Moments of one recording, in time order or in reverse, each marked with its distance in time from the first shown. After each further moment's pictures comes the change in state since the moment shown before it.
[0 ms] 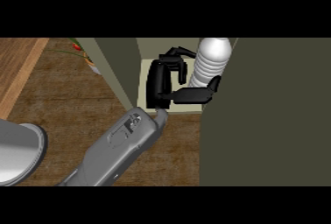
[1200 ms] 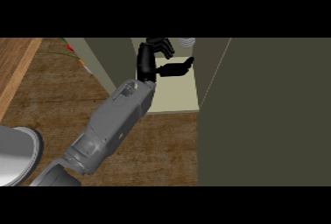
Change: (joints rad) left arm -0.274 0.004 0.157 0.653 0.046 -0.111 -0.237; right arm -0.049 -0.023 -0.044 0.032 -0.067 0.055 0.018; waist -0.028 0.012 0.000
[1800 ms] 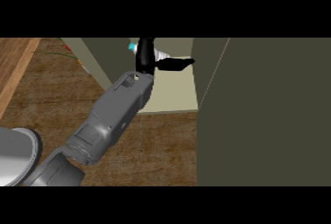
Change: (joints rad) left arm -0.126 -0.006 0.040 0.213 -0.029 -0.030 -0.022; right arm -0.026 0.008 0.005 0.002 -0.019 -0.004 0.014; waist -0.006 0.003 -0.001
